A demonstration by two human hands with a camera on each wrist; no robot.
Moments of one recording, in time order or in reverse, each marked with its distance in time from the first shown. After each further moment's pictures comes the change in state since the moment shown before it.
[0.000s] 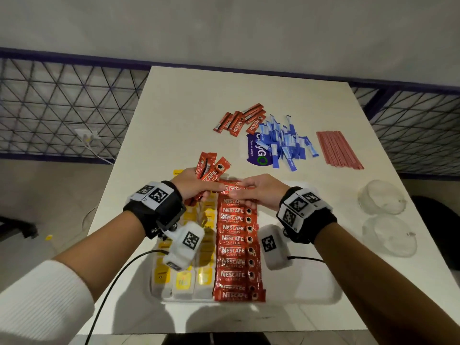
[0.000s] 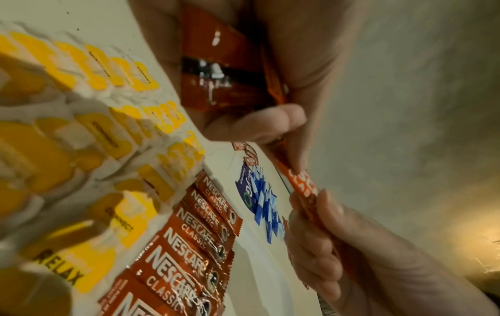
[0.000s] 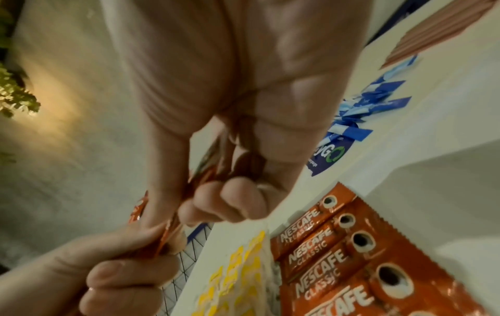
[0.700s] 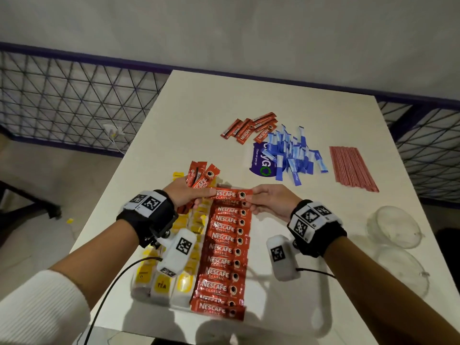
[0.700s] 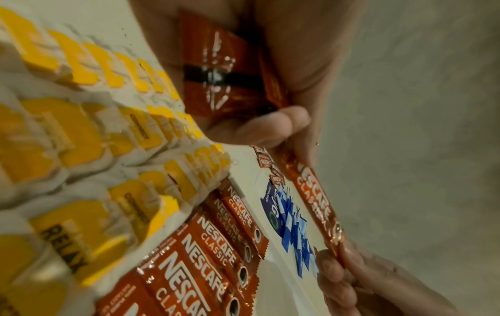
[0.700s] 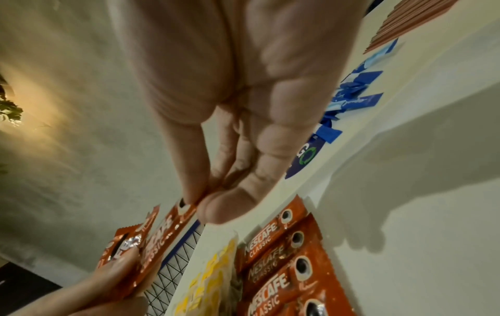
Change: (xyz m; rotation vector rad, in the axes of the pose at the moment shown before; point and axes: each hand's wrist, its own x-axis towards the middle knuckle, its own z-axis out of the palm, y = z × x) left_hand 0.008 -0.010 0.012 -0.004 0.194 -0.045; right_hand 0.016 0.026 -0.047 0.185 -0.066 -0.055
